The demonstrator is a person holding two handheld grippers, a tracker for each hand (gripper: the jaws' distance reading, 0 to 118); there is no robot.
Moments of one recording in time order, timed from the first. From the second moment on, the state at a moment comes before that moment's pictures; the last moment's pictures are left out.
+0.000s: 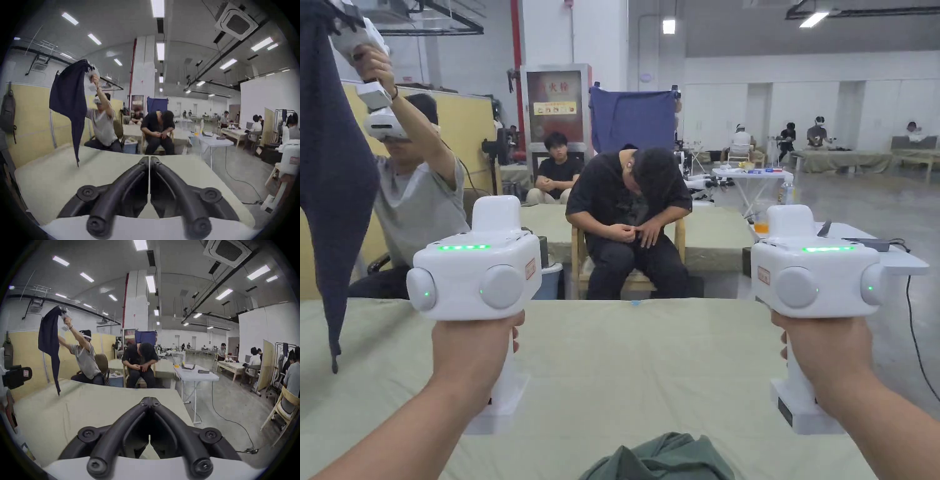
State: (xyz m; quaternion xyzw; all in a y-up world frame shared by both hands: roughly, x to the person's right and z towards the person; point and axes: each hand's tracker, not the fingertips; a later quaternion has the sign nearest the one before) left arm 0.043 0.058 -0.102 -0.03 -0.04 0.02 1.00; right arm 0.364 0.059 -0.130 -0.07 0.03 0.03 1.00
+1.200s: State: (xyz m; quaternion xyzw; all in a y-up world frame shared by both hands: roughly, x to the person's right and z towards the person) left arm 0.098 -0.290 -0.134 -0.39 -0.14 -0.02 0.91; right arm 0.375 -0.157 -0.205 -0.29 0.08 0.10 0.95
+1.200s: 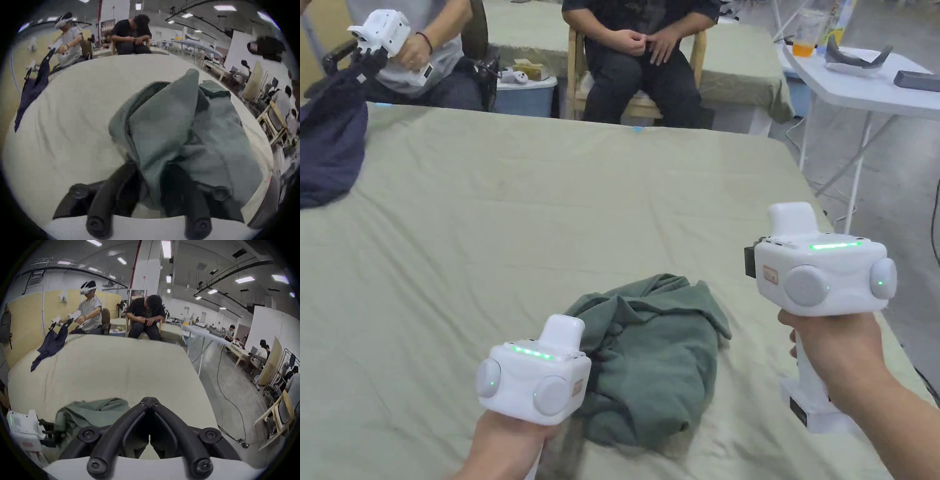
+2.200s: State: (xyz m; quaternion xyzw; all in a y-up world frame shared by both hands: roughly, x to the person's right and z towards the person) left arm 0.053 -0.263 -0.146 -0.39 -0.20 0.04 0.90; right arm 0.313 -0.227 -0.347 -0.46 0.19 0.13 0.86
